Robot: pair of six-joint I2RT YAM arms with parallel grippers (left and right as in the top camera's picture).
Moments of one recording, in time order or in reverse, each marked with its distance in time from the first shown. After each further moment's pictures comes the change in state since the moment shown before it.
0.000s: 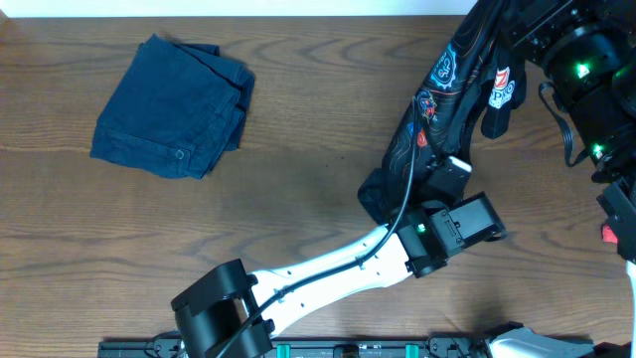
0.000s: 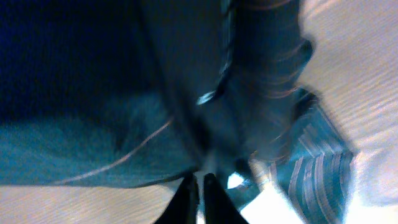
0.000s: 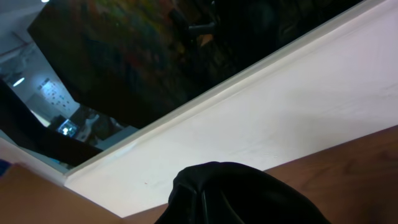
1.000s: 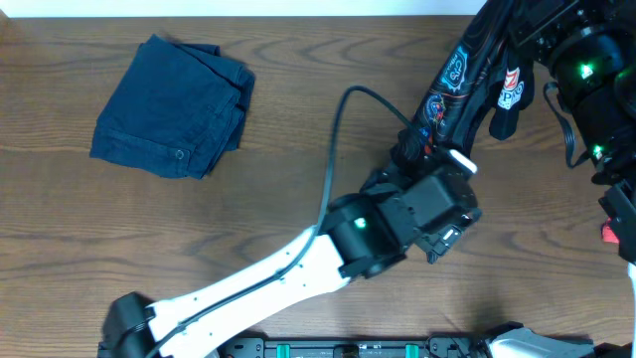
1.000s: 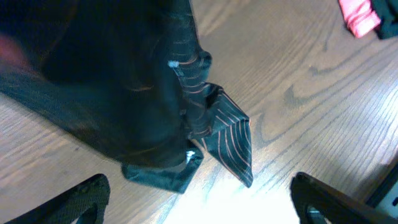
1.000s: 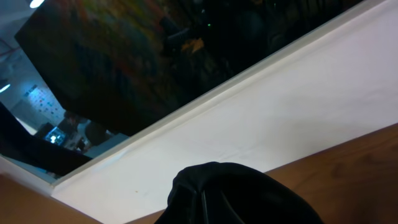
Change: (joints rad) left arm 0.060 -0.246 0.000 -0.006 0.414 0.202; right arm 0.000 -0.003 0.000 -0.003 0.049 -0.008
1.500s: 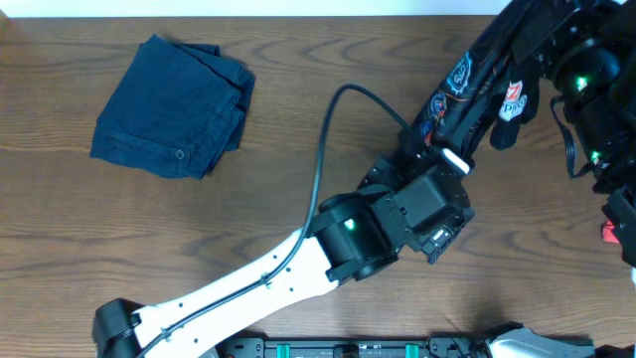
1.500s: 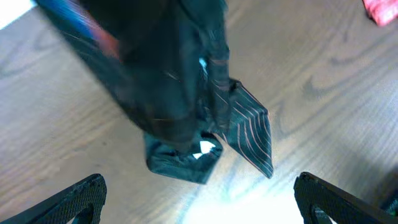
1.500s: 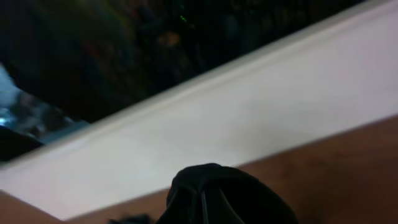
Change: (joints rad) left arm 0.013 -0.045 0.005 -0.068 -0.042 0.056; right arm 0.000 -0.010 0.000 -0.071 0.065 -0.132
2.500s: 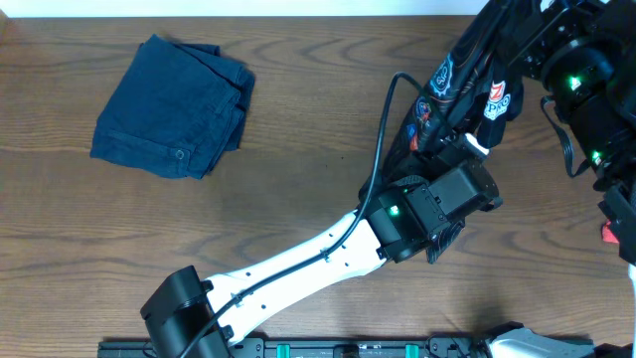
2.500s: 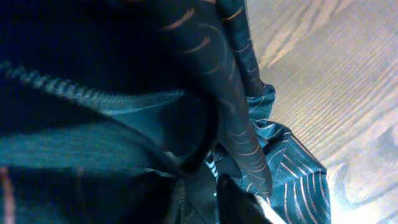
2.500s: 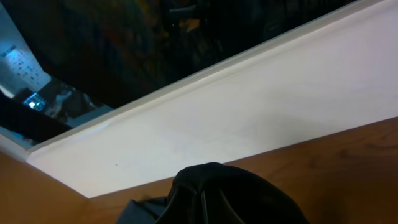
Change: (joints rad) left arm 0.000 0.189 0.025 0.215 -0.233 0.051; right arm 0.000 0.005 0.000 -0.010 -0.093 0.022
